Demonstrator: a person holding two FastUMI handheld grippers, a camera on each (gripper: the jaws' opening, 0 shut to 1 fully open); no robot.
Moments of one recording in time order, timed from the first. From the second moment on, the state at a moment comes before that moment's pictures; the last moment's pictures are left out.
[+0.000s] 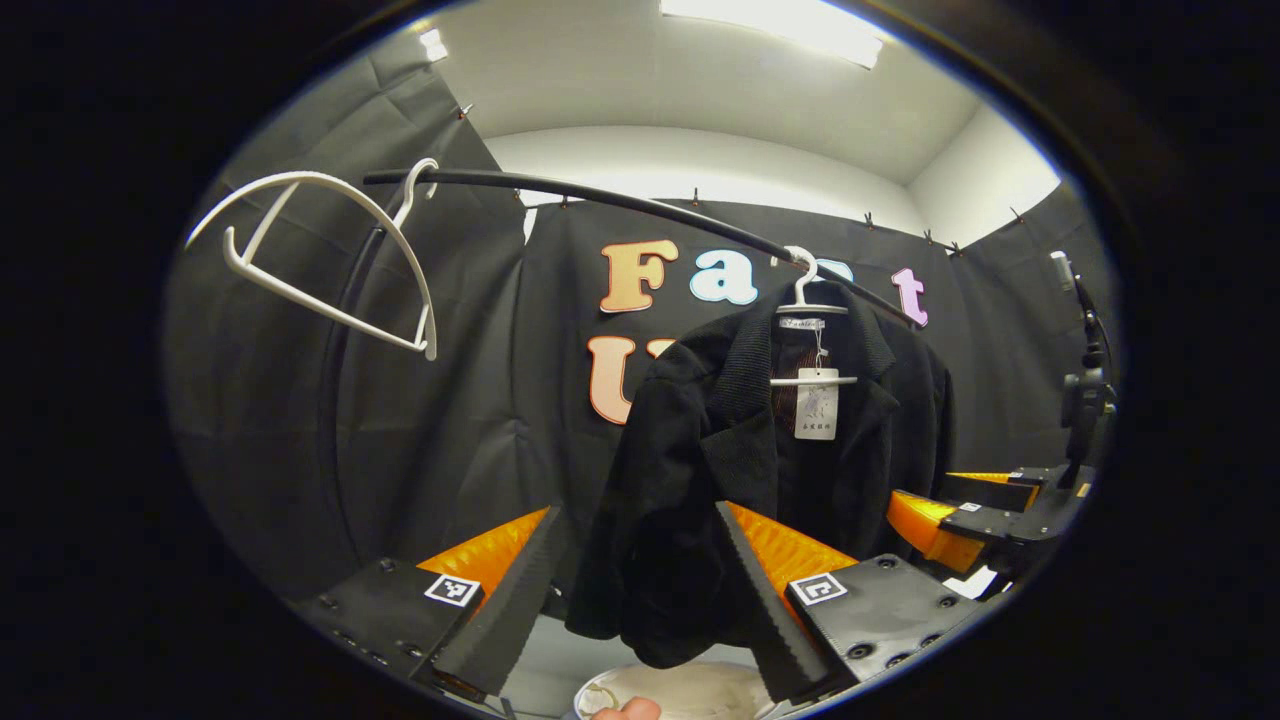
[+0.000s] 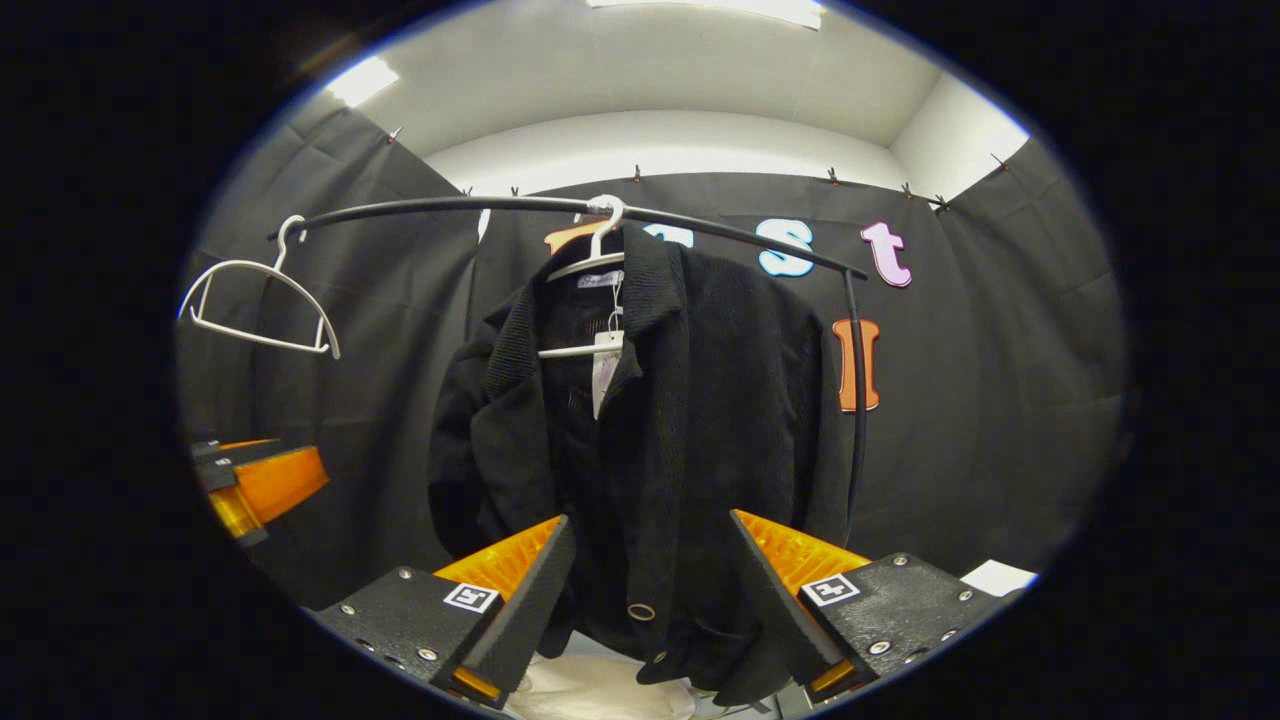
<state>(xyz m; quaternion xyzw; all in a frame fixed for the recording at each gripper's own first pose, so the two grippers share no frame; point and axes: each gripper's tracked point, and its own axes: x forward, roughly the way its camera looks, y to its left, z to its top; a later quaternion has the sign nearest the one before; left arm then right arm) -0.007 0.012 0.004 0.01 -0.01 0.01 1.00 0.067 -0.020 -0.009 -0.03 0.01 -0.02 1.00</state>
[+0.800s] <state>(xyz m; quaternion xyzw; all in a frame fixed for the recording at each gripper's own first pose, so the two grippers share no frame) -0.027 0.033 0.013 0.02 -0.02 0.04 1.00 0.175 -0.043 -0.065 -0.11 0.06 -0.07 0.99</state>
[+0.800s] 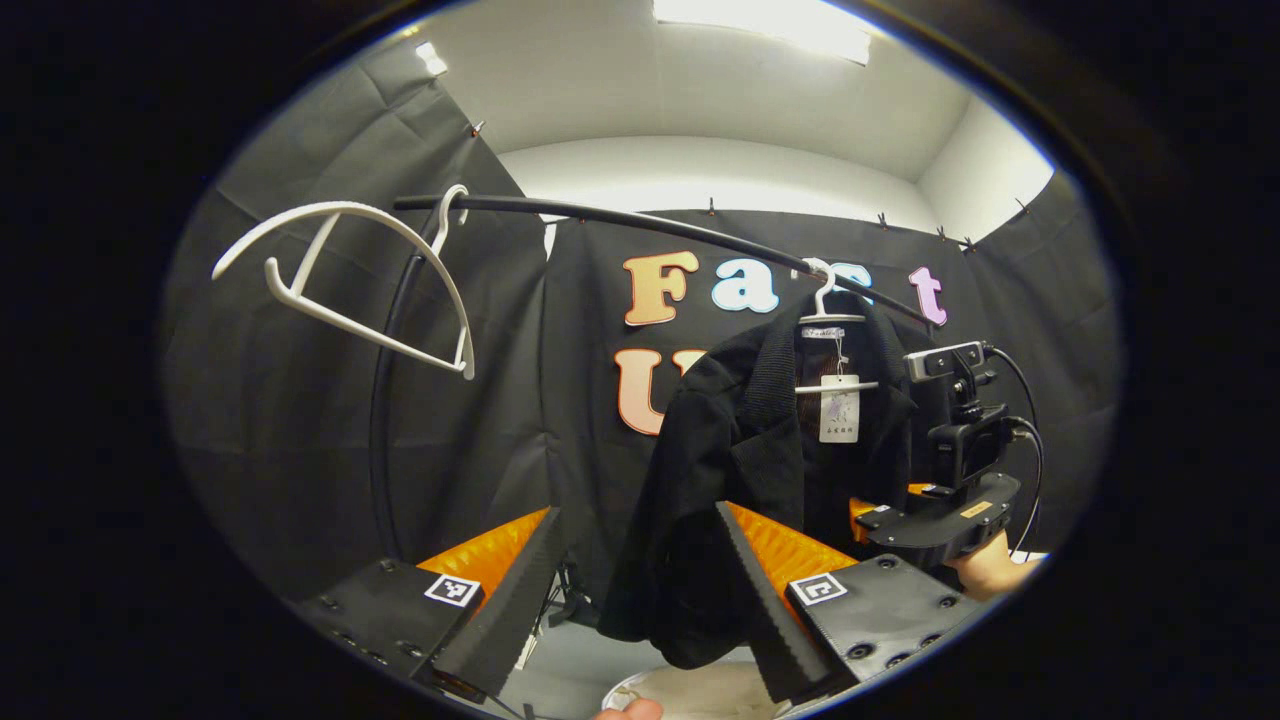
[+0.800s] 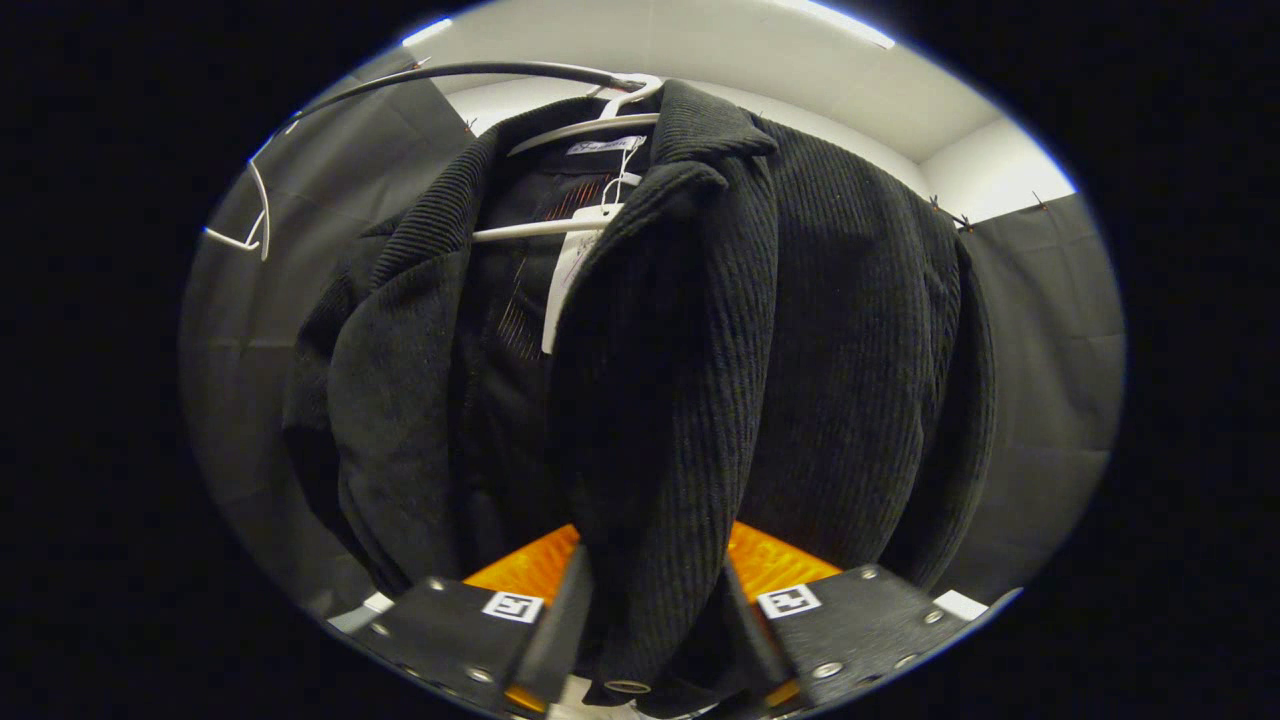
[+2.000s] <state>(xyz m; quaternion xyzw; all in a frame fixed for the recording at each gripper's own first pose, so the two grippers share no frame) 0.180 -0.111 -0.092 0.07 0.03 0.07 0.99 0.053 -0.077 0.054 -0.07 -0.01 -0.03 1.00</state>
